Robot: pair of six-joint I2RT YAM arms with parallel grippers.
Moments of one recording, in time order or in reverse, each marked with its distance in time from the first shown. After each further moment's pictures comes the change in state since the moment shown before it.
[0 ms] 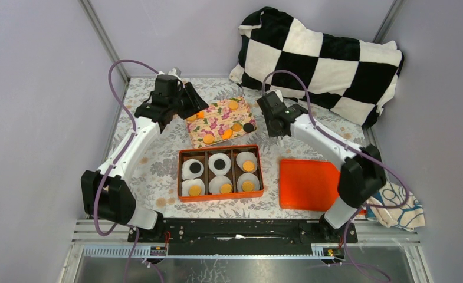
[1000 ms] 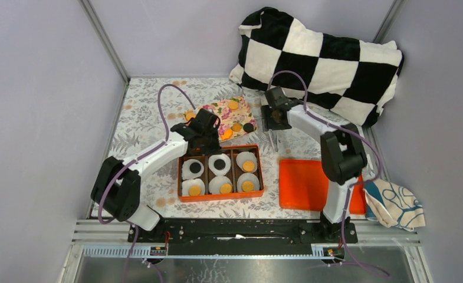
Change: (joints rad) left arm -0.322 0.072 -0.221 -0.083 -0.159 -0.056; right arm -0.196 0.364 0.090 0.243 -0.225 -0.025
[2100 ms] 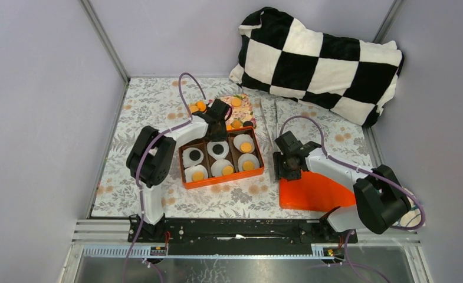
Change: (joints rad) left arm 0.050 0.416 0.246 0.089 -0.174 0.071; right arm 0.134 -0.590 -0.681 -0.092 -0.183 0.233
